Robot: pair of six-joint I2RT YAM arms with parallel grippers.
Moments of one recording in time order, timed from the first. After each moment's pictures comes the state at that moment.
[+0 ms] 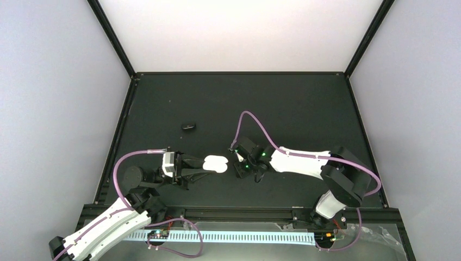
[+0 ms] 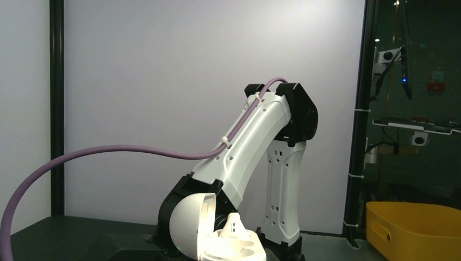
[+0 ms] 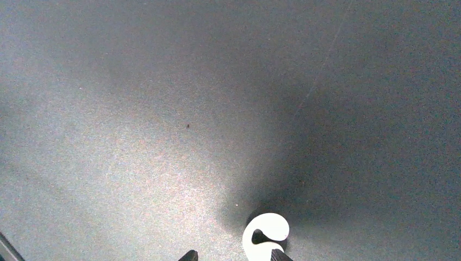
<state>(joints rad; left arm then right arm) -0.77 0.38 0.29 0.57 0.64 -0.37 0.99 1.58 0.87 -0.37 -0.07 0.41</state>
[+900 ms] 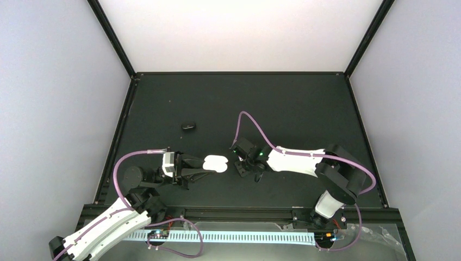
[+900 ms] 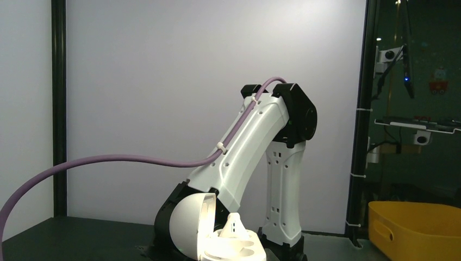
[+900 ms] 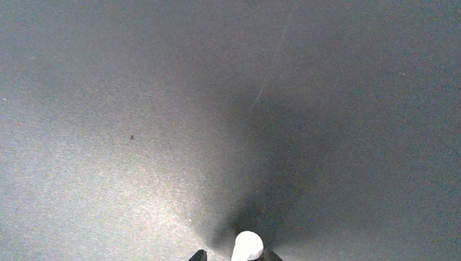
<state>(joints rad) -0.77 0.38 0.29 0.56 0.63 -0.36 0.99 1.63 0.89 -0.38 0.04 0.41</state>
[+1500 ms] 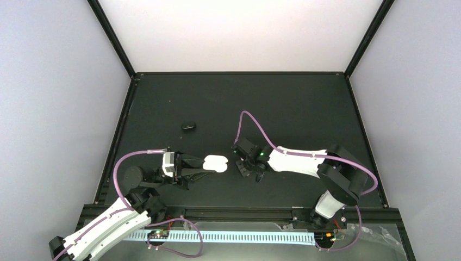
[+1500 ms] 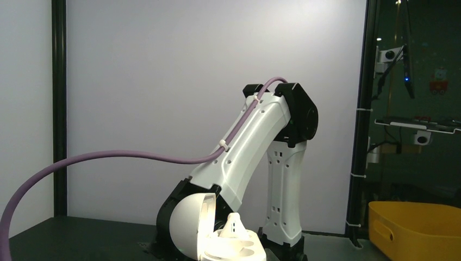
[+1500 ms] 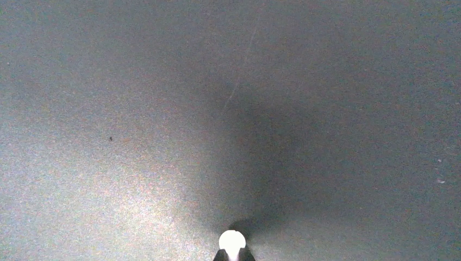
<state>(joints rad) -0.77 0.38 0.29 0.56 0.63 -0.36 0.99 1.62 0.89 -0.41 0.10 0.42</state>
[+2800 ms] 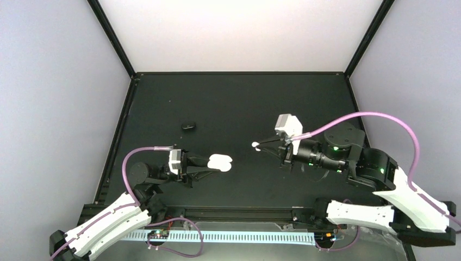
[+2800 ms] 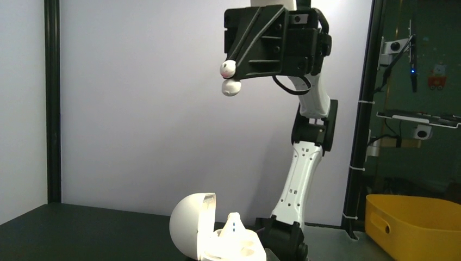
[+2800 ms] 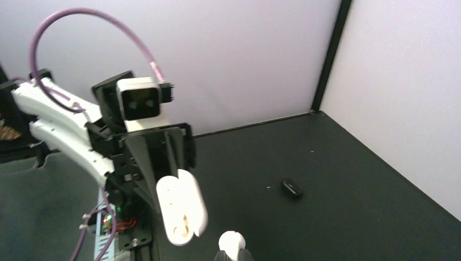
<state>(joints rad) -0.77 0.46 0.29 0.61 0.64 -0.36 1.12 0.84 1.36 -0.70 -0.06 -0.01</state>
